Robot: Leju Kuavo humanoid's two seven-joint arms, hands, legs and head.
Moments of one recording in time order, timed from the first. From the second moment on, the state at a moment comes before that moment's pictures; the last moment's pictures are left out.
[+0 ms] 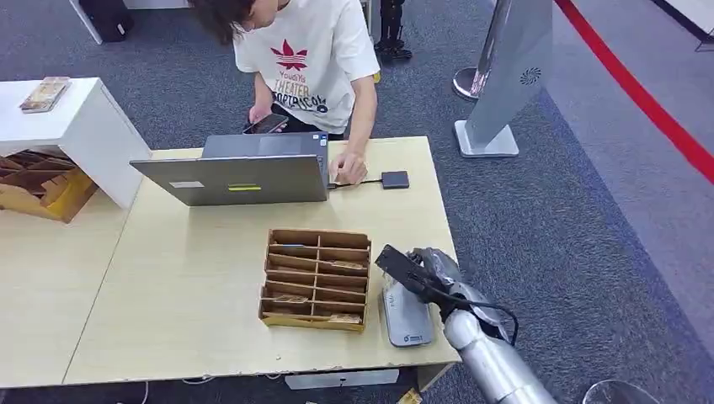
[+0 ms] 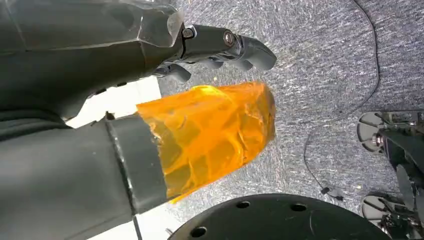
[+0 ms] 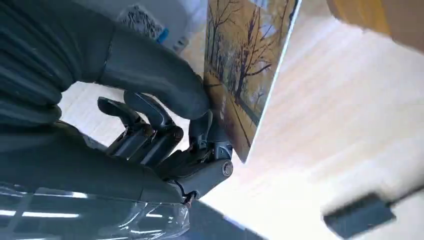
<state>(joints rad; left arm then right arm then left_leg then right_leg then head) -0.10 -0.02 -1.46 -0.05 1.28 0.27 0.06 -0.36 0.01 0.38 -0.95 0.68 -0.08 0.12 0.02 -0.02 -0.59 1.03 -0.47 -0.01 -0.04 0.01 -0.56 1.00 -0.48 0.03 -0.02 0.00</state>
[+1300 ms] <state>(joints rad) -0.10 -0.03 -1.46 -0.05 1.31 0.28 0.06 -0.26 0.08 0.19 -1.14 0.61 -0.22 0.06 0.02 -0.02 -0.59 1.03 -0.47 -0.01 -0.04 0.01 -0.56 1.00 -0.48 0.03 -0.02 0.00</state>
